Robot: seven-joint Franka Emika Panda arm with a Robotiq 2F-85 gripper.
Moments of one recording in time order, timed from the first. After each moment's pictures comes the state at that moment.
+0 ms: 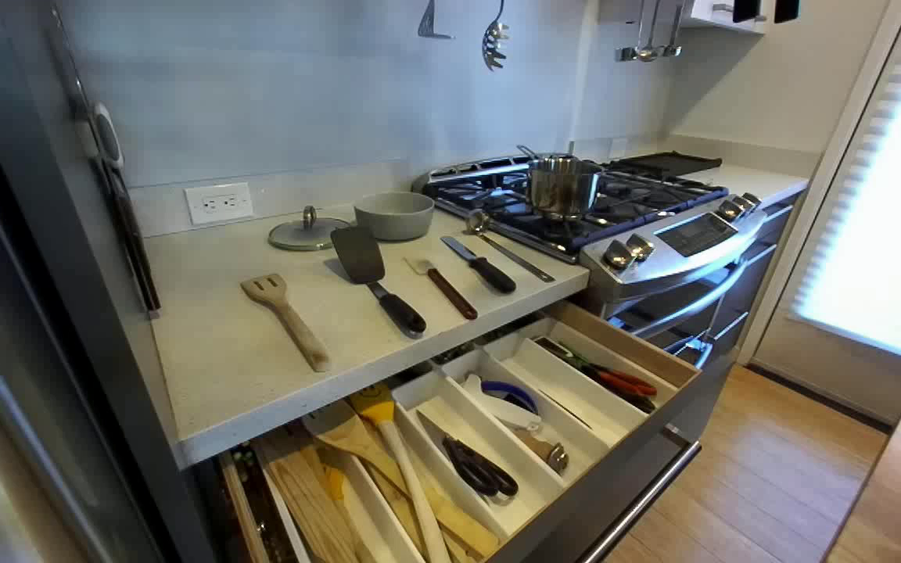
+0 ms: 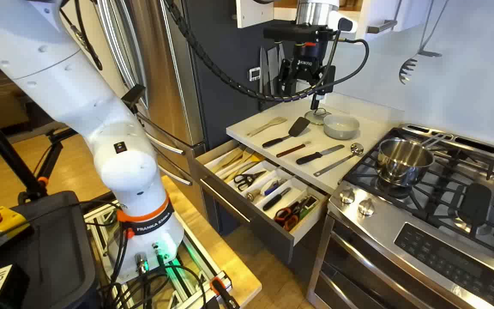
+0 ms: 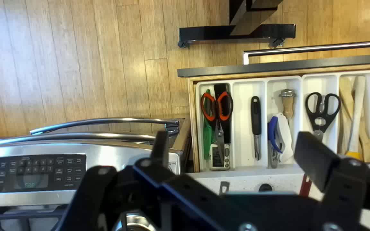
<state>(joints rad) -0.13 -0.29 -0.18 -2.09 -0.18 1.64 -0.26</state>
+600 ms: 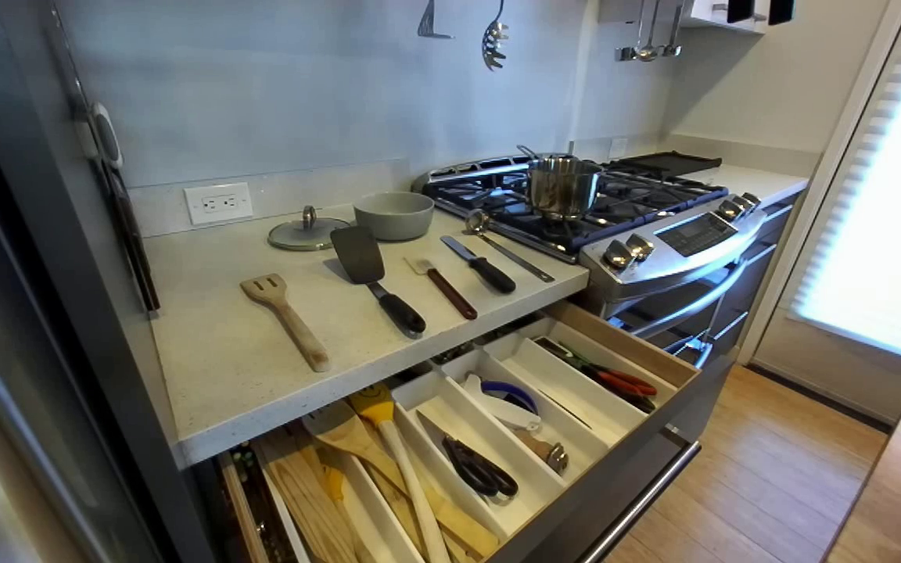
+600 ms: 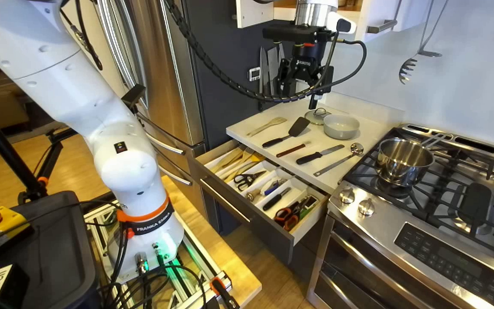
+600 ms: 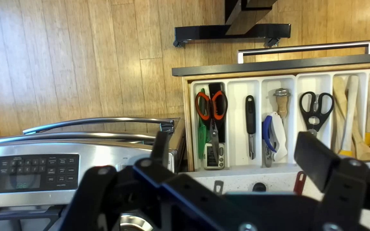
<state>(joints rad) -0.13 -0.29 -0.18 -2.09 -0.16 1.64 -0.26</state>
